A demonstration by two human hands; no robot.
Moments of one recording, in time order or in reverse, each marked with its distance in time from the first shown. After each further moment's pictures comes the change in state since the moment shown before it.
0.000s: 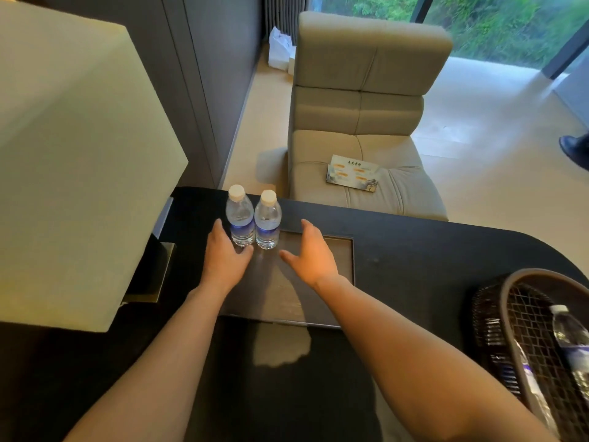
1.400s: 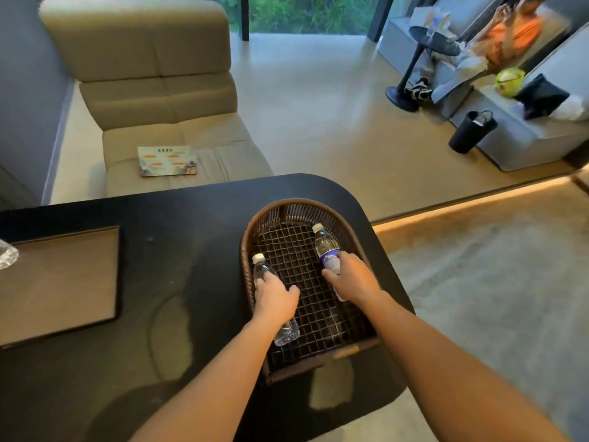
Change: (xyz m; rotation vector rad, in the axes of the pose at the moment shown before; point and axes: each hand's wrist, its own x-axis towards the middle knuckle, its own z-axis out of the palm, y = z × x) left_hand -0.375 0.240 0.458 0.263 -0.544 0.001; right_hand -0.269 0.470 -0.335 -0.162 0.149 0.498
